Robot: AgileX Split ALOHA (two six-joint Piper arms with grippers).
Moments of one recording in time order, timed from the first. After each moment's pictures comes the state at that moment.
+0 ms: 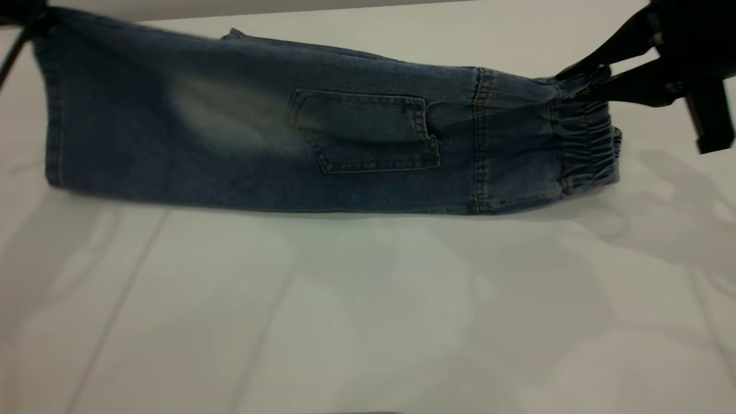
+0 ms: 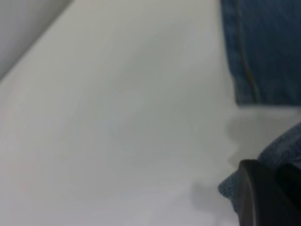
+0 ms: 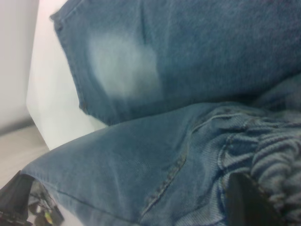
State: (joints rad) left arm -0.04 1.82 -1.07 0.22 0.09 0.44; right arm 0.08 1.85 -0.66 1.80 0.75 -0.76
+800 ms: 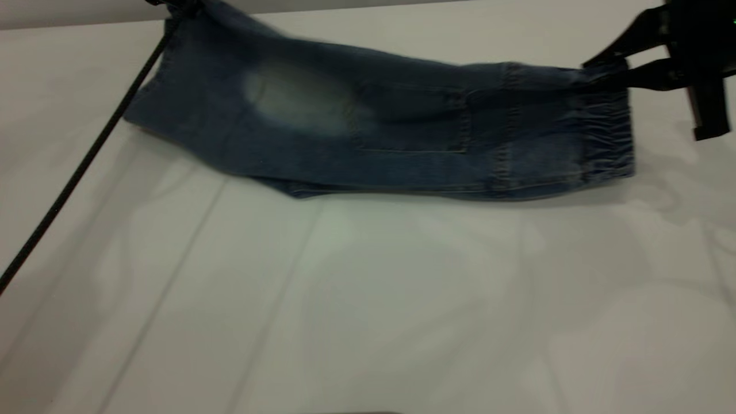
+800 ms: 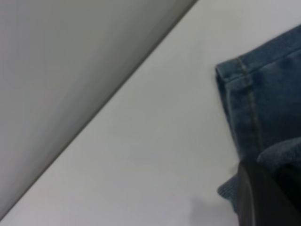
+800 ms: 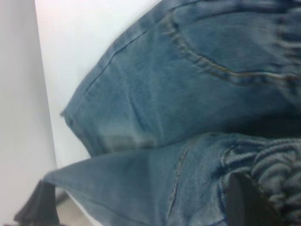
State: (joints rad) left arm -0.16 2.28 -1.62 0.23 0.11 0.44; right arm -0.03 1.99 -0.81 1.81 0.72 -0.59
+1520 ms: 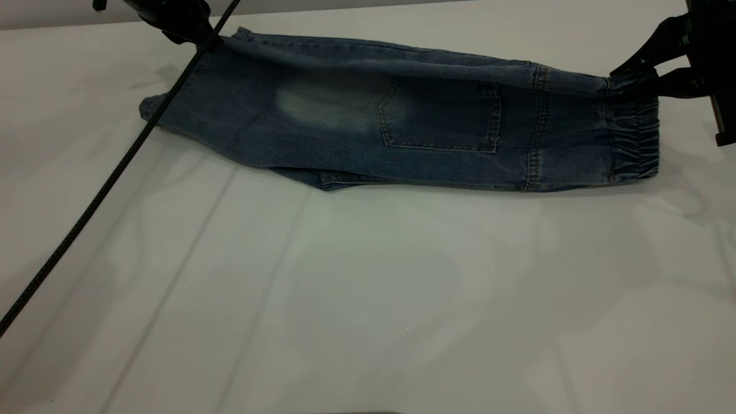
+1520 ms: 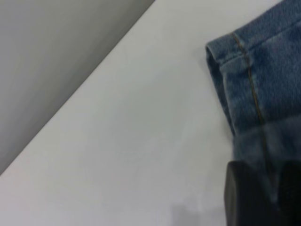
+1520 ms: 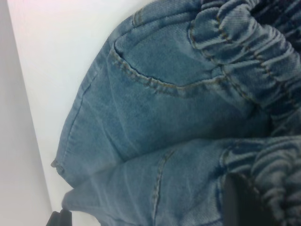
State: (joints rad) left arm -0.16 2.38 -1.66 0.23 0.08 0.42; right arm -0.05 1.99 -0.81 1.81 0.61 -0.52
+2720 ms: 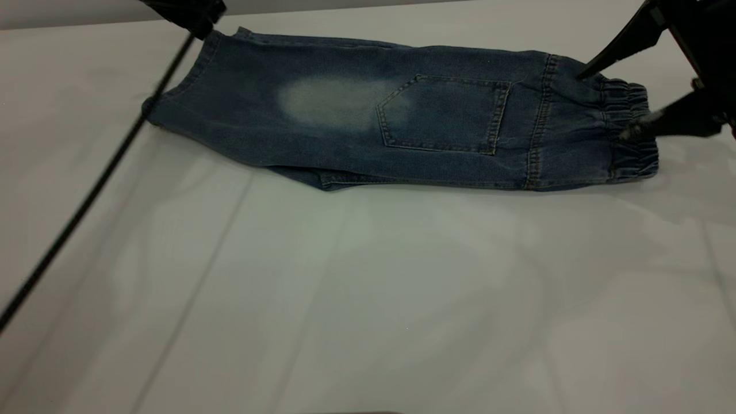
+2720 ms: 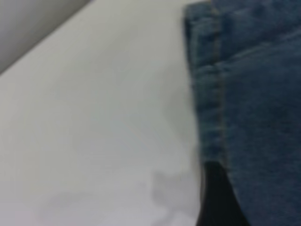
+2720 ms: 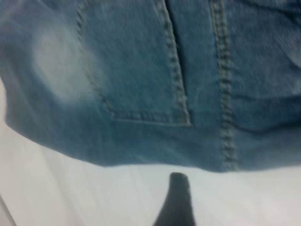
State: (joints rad) left arm -0.22 2.27 -1.66 0.22 0.36 0.22; right arm -0.05 1.99 -0.88 1.36 0.77 -0.66
